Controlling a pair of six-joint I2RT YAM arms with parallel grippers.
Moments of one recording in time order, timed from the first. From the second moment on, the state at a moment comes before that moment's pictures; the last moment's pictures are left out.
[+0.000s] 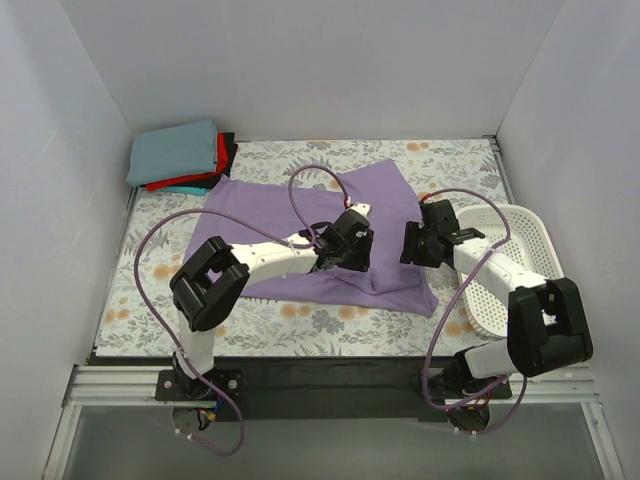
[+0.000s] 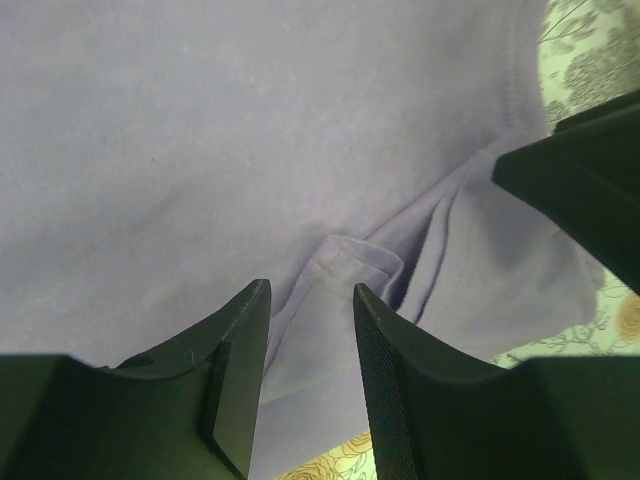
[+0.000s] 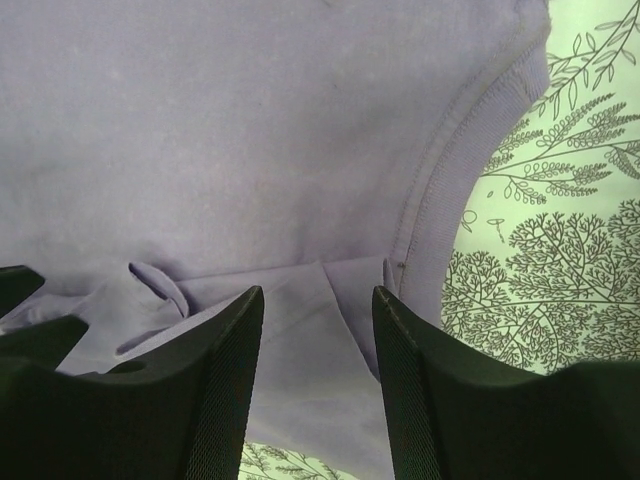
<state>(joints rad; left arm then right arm) -0.92 1.89 1.28 -0.17 -0.10 -0.56 0.30 1.40 0.81 -0.40 -0.02 0.39</state>
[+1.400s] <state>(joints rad) -0.92 1.96 1.26 -0.07 0.21 -0.45 0.30 1.37 0.78 -0.39 0.01 0.39</state>
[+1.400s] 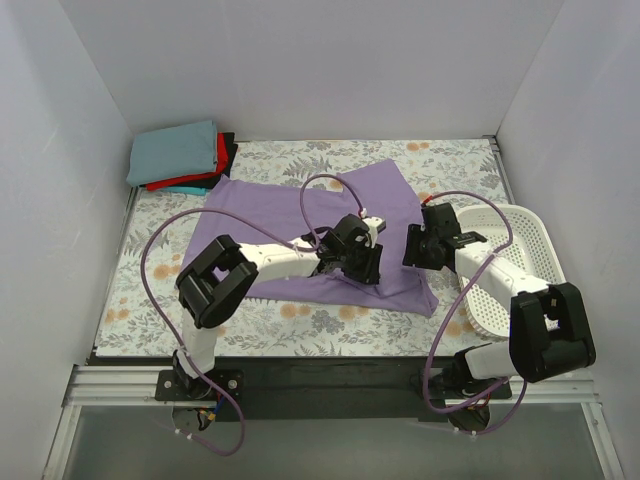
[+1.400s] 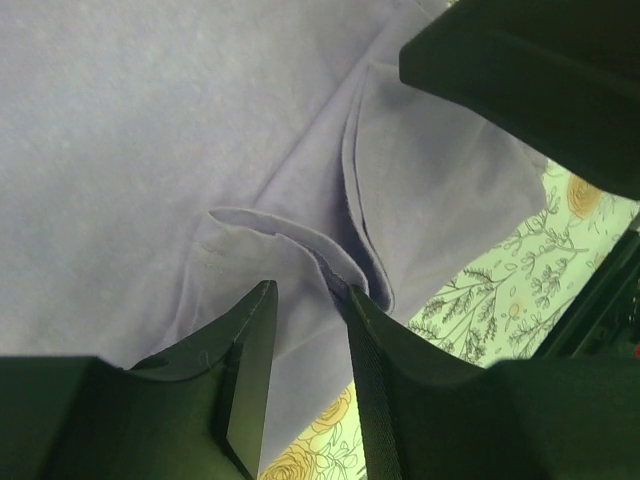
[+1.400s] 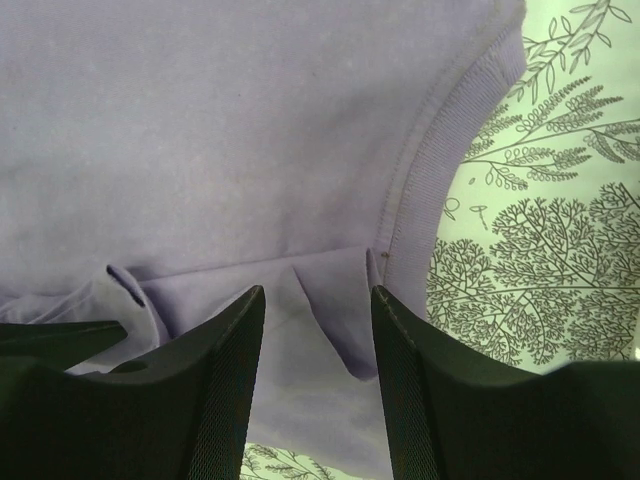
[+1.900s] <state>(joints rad) -0.99 1.95 1.24 -0.10 0.27 -0.36 0.30 1.32 0.77 -0.40 0.04 0.39</state>
